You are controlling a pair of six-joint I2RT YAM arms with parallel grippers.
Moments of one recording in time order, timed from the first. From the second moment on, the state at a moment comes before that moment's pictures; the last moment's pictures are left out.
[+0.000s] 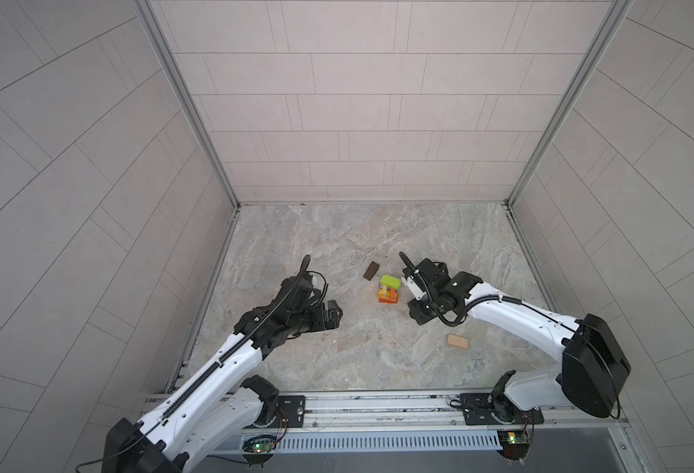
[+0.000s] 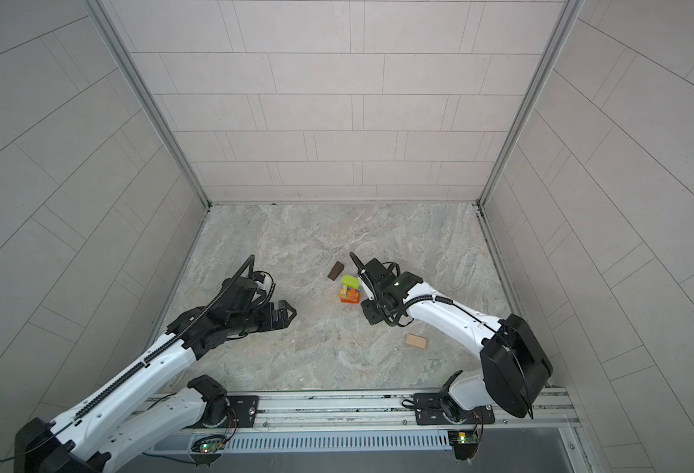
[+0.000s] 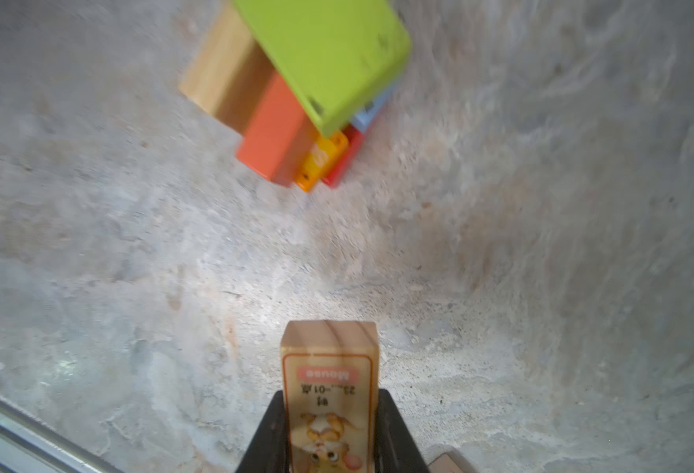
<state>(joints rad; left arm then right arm) -0.54 0.87 0.67 -0.68 0.15 -0.63 0.68 1.39 1.00 -0.79 0.00 0.20</state>
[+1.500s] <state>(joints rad) -0.50 0.96 0.79 -0.76 0.17 -0.52 0.66 1.93 1.78 -1.19 0.05 -0.32</state>
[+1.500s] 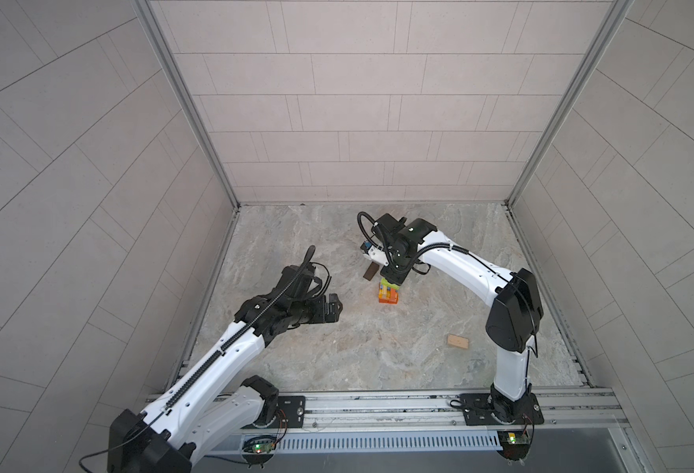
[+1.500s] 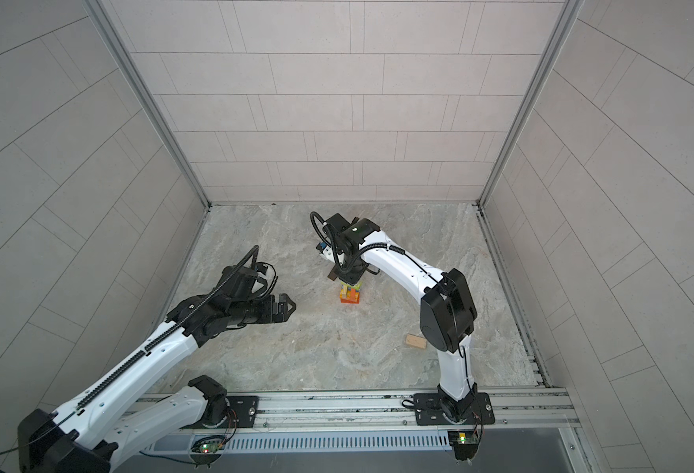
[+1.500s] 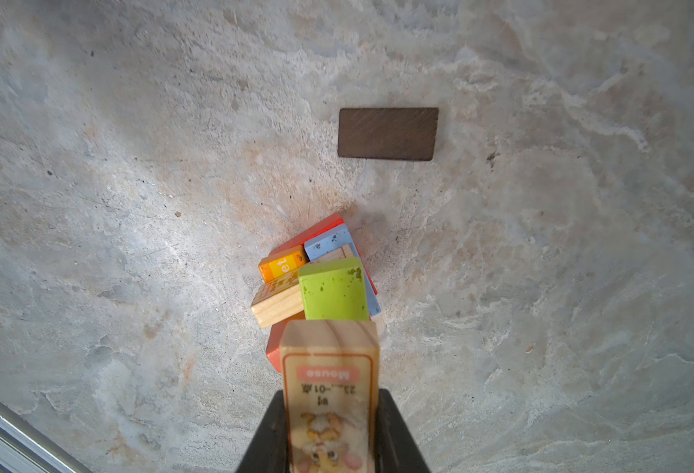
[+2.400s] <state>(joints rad) -0.46 0.99 0.79 -0.74 0.21 -0.51 0.63 1.99 1.79 -1.20 0.01 -0.35</state>
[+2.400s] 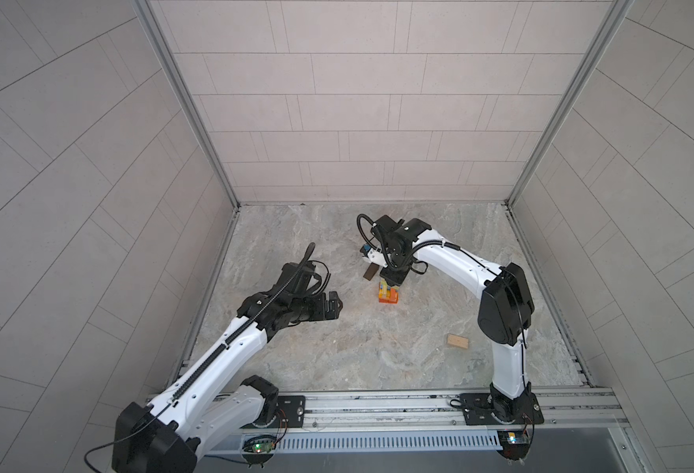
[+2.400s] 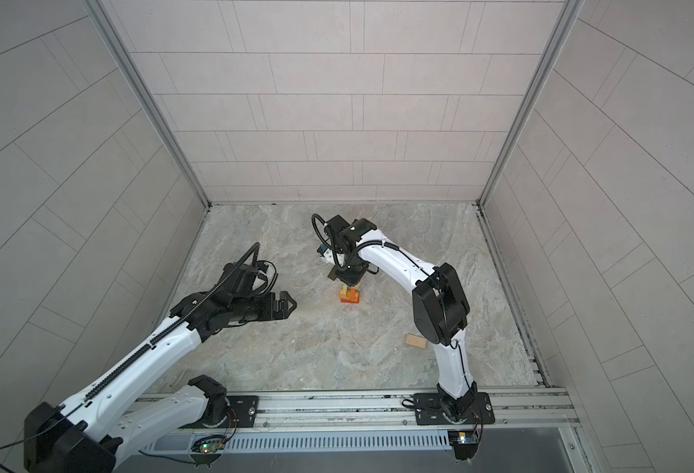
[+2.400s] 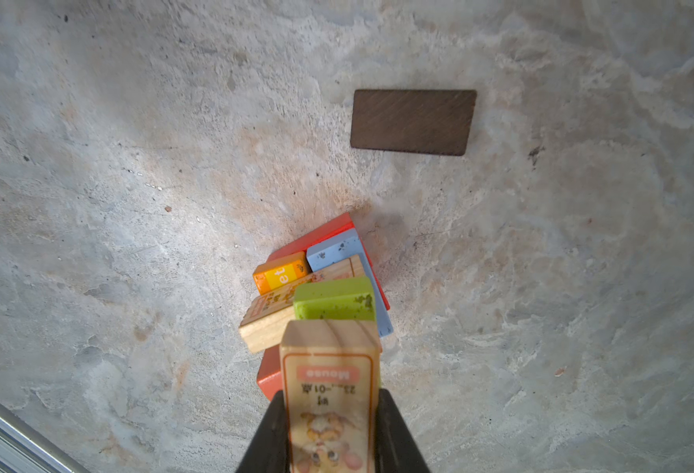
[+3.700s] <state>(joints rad) -0.45 0.99 0.79 -0.73 0.23 -0.50 0.62 1.80 1.71 -1.12 0.05 -0.23</state>
